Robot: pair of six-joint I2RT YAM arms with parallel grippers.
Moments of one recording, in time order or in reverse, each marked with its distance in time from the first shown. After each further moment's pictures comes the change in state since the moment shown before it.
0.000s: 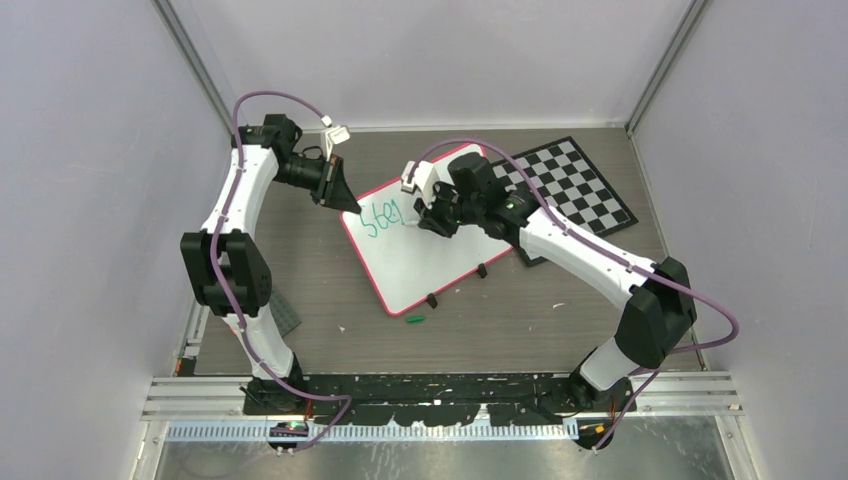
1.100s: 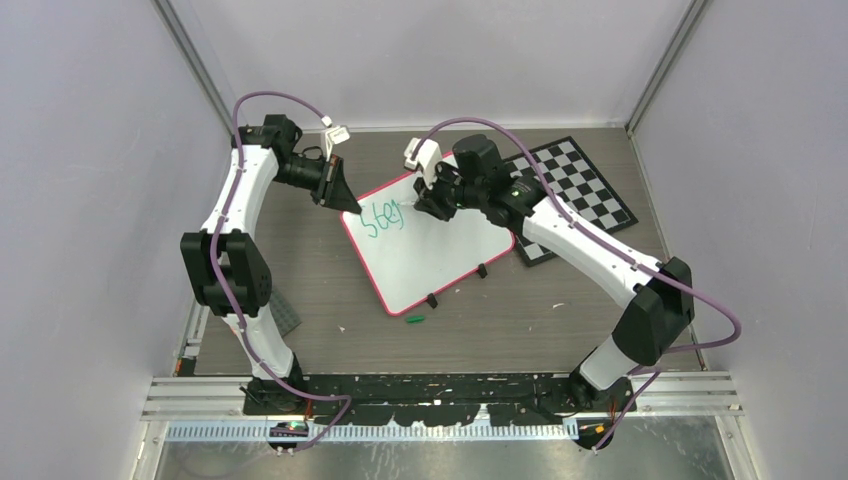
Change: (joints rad) left arm 0.000 0.000 -0.002 -0.003 0.007 0.002; right arm -0.017 0.011 0.105 -0.014 -0.020 0.052
